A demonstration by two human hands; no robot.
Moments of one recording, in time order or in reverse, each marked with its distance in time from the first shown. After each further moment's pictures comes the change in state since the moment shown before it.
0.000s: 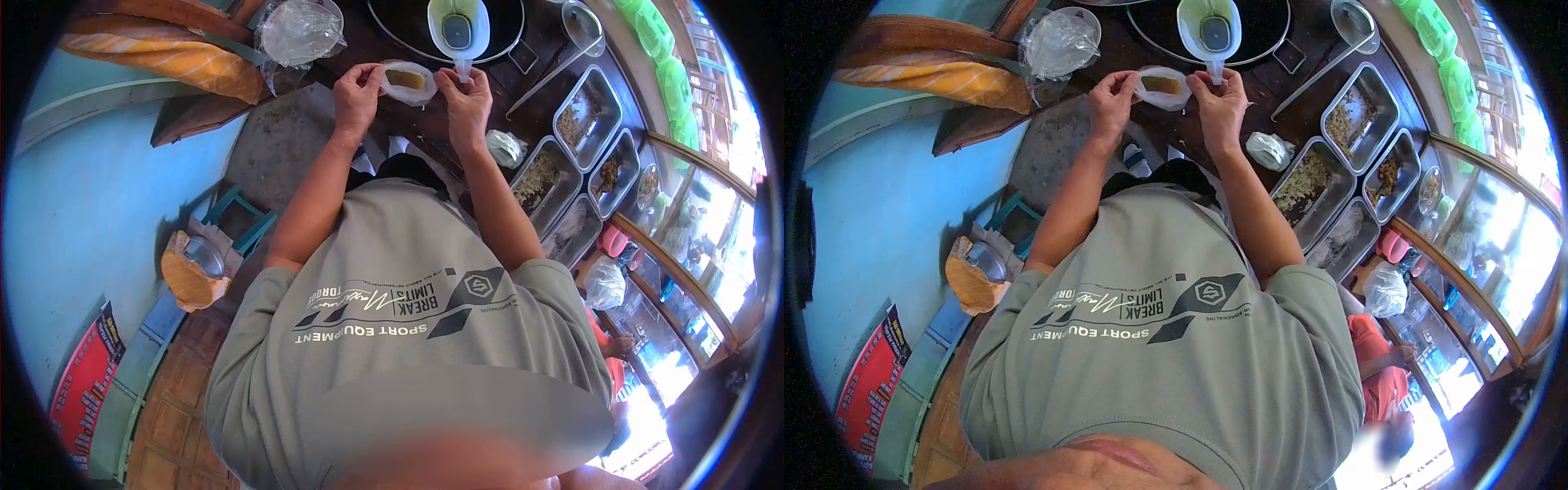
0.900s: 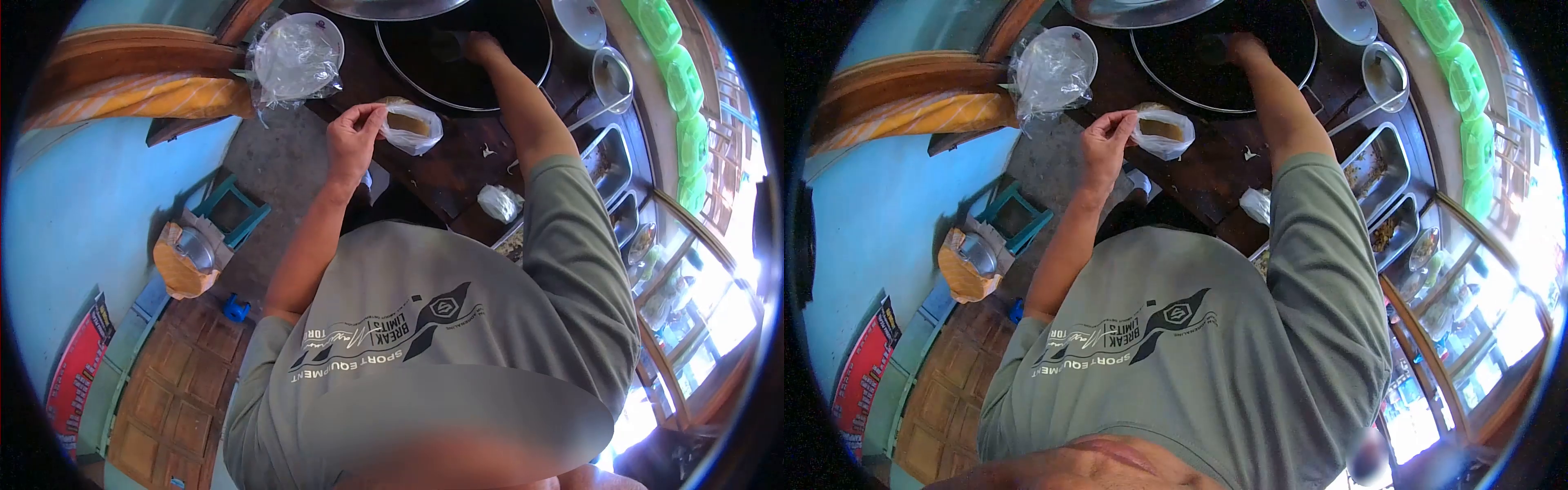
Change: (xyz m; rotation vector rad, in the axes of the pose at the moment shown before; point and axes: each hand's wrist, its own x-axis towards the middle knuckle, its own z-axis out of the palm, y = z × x) left_hand 0.001 0.015 0.011 -0.001 0.071 -0.160; right_hand 0.316 0.105 0.003 -1.793 -0.748 -0.065
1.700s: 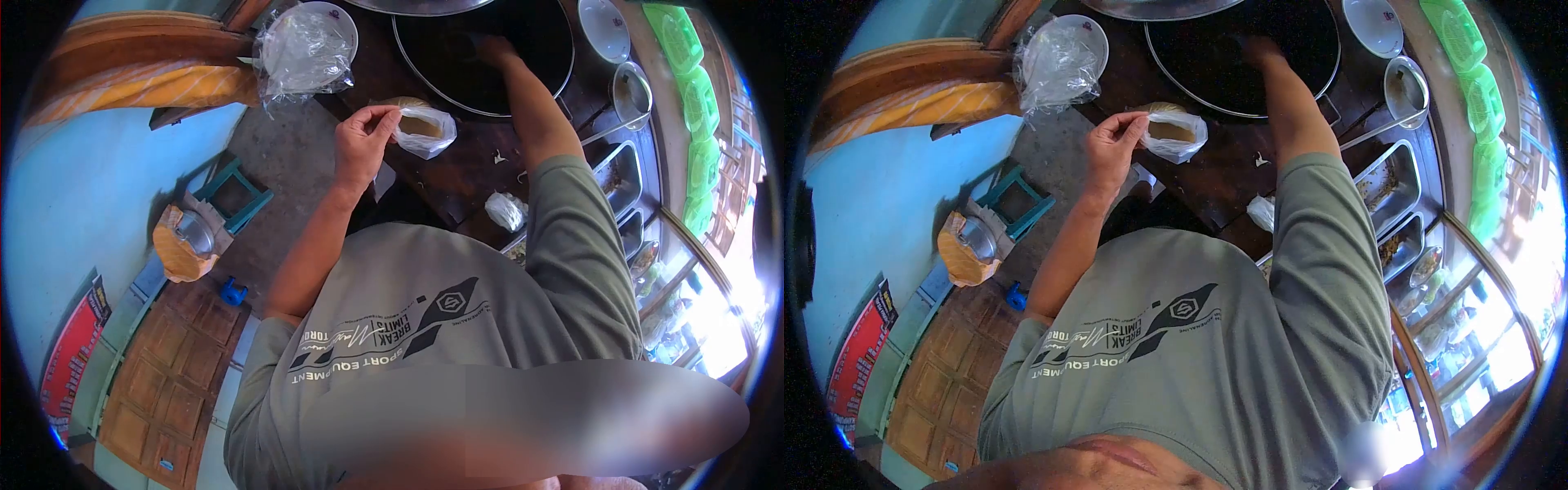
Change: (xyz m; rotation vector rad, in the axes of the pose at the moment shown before) left_hand -0.009 0.009 0.004 -0.002 0.023 -0.001; right_hand 0.033 0.019 0.038 -0.019 0.012 -0.138
